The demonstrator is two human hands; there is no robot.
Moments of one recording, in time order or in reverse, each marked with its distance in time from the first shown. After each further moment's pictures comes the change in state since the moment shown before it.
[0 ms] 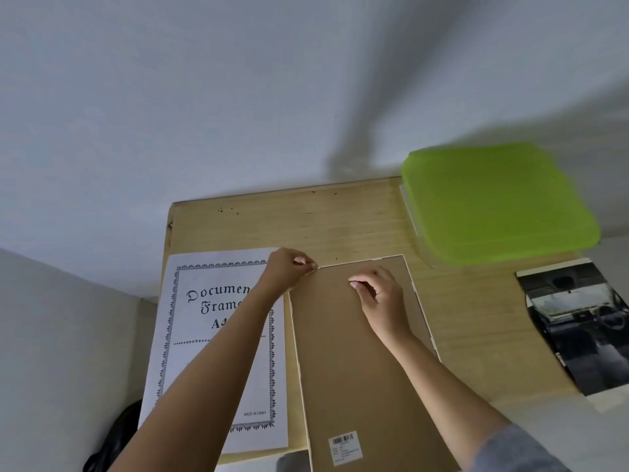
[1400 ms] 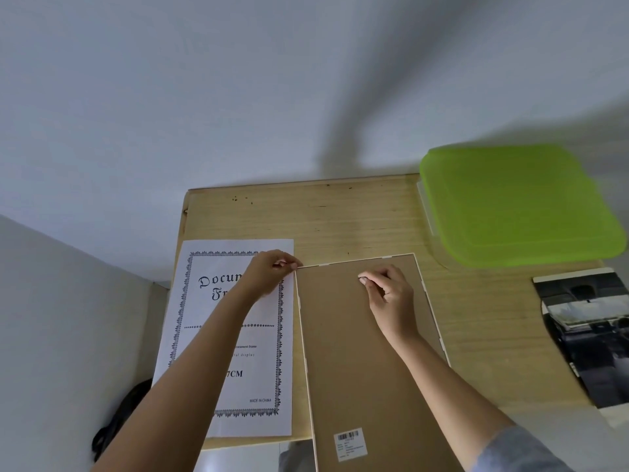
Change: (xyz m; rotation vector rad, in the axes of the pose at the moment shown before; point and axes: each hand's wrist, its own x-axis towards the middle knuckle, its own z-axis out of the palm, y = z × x) left_hand -0.024 -0.032 -0.024 -0.075 0.001 0.000; right_hand -0.005 0.003 0.001 -0.019 0.062 -0.020
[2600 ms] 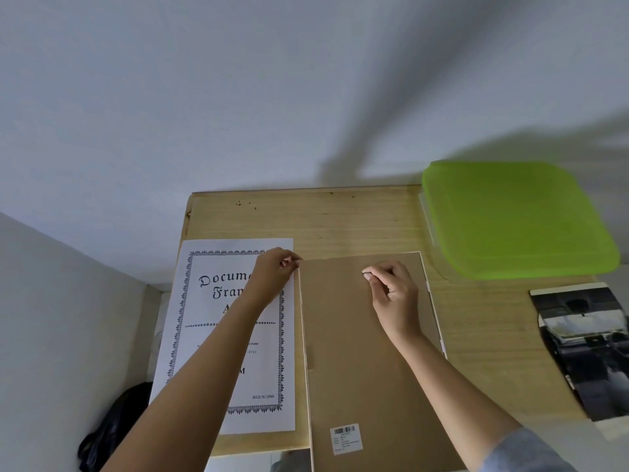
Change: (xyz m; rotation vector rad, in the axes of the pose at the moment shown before) left_hand 0.005 0.001 0.010 0.071 0.194 0.072; right_hand 0.013 -0.012 -0.006 -0.006 0.042 -0.063
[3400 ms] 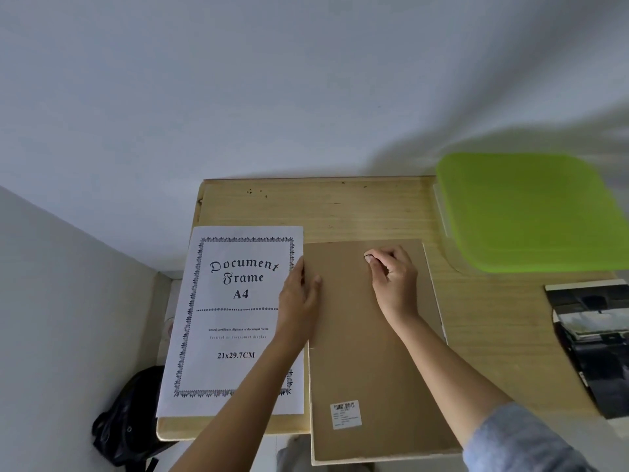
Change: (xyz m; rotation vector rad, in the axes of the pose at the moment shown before) left_hand -0.072 0.010 0.044 -0.357 0.174 -0.128; right_hand 0.010 -0.007 0.022 0.020 -0.015 0.057
